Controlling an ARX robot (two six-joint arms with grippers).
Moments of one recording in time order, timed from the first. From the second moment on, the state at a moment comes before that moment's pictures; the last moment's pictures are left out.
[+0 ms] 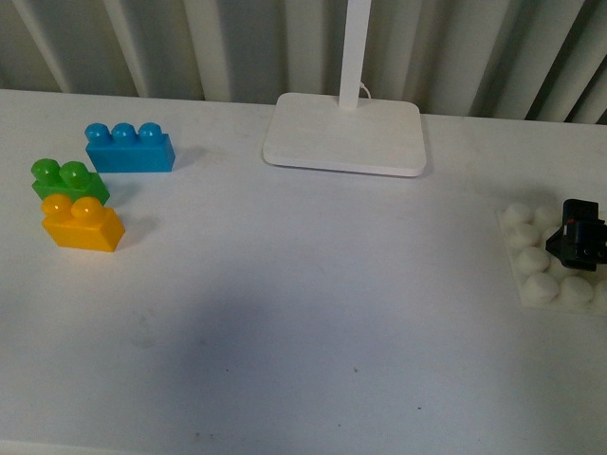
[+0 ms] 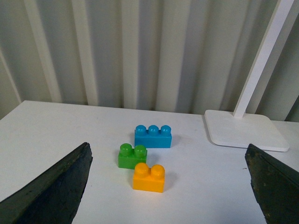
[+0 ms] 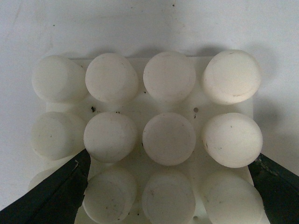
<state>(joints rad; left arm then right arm) 0.00 0.00 0.01 0.00 0.00 0.00 -0.08 2.07 0.82 0.26 -0.14 0.04</state>
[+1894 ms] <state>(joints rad) 0.00 0.00 0.01 0.00 0.00 0.00 0.65 2.40 1.55 -0.10 -0.02 0.64</state>
